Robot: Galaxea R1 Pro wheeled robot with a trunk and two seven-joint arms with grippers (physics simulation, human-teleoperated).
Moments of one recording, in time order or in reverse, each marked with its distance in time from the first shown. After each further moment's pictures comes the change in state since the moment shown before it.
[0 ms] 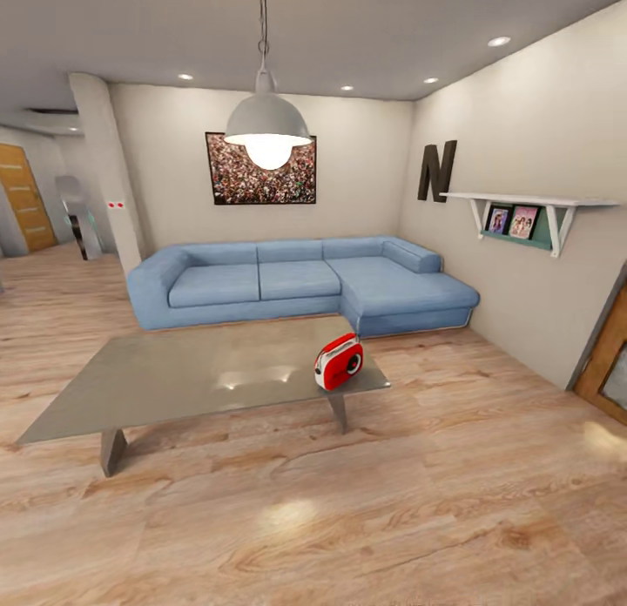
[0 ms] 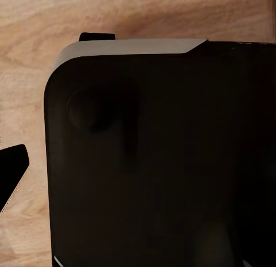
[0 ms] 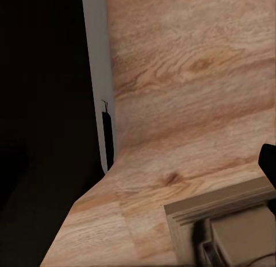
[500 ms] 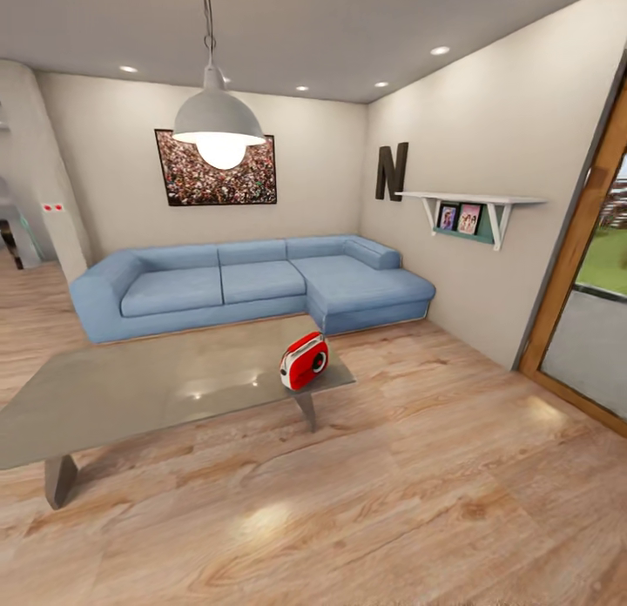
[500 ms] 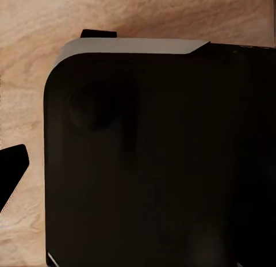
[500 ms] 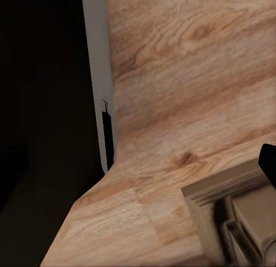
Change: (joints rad) left arm 0.000 0.001 0.000 0.000 0.040 0.003 0.000; right arm 0.000 0.000 0.000 0.000 0.000 0.000 0.000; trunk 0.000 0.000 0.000
